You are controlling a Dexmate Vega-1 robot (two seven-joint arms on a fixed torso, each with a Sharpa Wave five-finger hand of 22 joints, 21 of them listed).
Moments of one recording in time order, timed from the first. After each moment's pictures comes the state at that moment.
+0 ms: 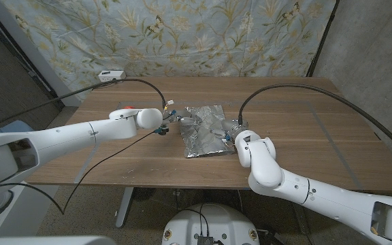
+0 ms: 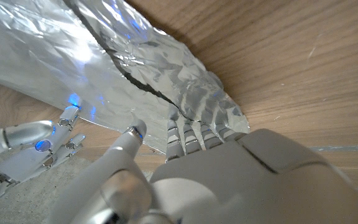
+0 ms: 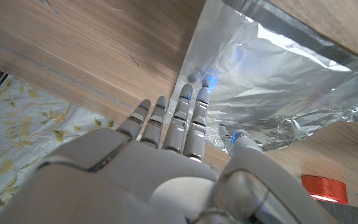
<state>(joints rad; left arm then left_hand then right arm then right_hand) 0.20 0.92 1.31 -1.68 -0.01 0.22 -0.15 0.28 0.19 0.68 -0.03 0.22 0.19 -0.06 0.18 0.18 0.08 -0.05 0.20 0.18 -0.02 -0.02 0.17 0.16 -0.05 -0.02 0.20 0.18 -0.70 -0.67 -1.11 -2.13 -1.14 -1.02 0.62 0.25 0.13 0.27 0.04 0.22 0.66 -0.01 0.21 0.19 0.62 0.01 0.20 0.19 0.25 0.04 0.21 0.18 0.11 0.07 0.19 0.17</state>
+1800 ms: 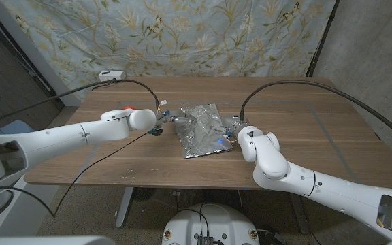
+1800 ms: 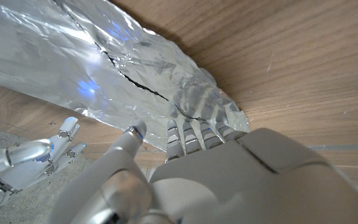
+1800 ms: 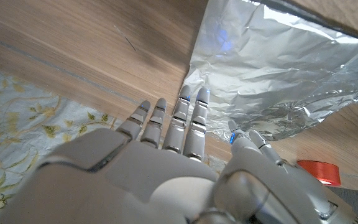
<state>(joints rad) 0.22 0.98 1.29 -1.70 -0.03 0.20 -0.12 0.29 0.18 0.68 -0.03 0.22 0.19 -0.06 0.18 0.18 0.08 -0.05 0.20 0.17 -0.02 -0.02 0.17 0.16 -0.05 -0.02 0.20 0.18 -0.66 -0.72 -1.10 -2.17 -0.99 -0.98 0.51 0.23 0.14 0.29 0.06 0.22 0.65 -0.02 0.20 0.19 0.59 0.00 0.19 0.19 0.23 0.03 0.20 0.19 0.09 0.06 0.19 0.17</state>
